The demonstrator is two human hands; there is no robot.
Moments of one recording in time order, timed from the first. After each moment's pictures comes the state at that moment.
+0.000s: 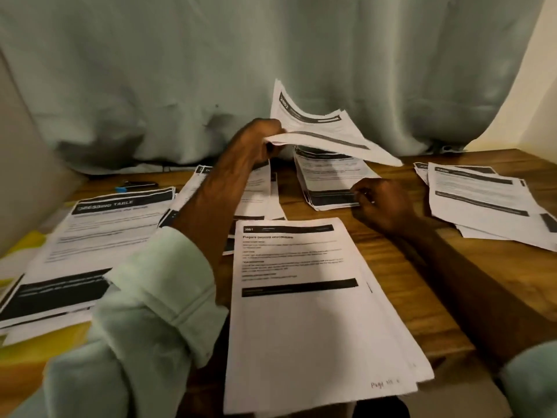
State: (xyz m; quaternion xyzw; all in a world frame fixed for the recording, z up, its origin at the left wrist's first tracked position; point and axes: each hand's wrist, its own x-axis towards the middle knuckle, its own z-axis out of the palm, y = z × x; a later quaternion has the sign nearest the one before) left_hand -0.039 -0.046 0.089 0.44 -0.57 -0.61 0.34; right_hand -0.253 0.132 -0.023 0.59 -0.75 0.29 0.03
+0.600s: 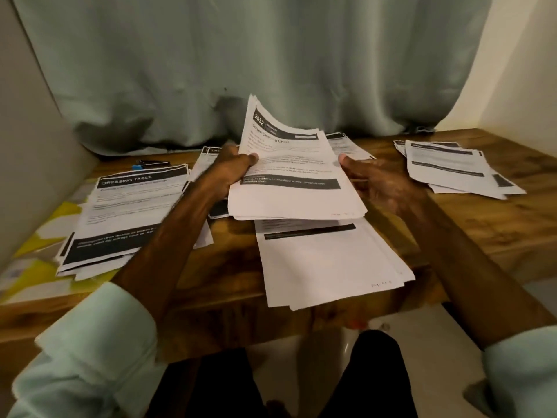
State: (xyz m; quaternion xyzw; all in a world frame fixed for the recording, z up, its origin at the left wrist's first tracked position) left_hand 0.094 0.062 0.037 0.44 -0.67 -0.50 0.33; right_hand -0.154 0.219 0.015 0.36 -0.59 0.61 -0.38
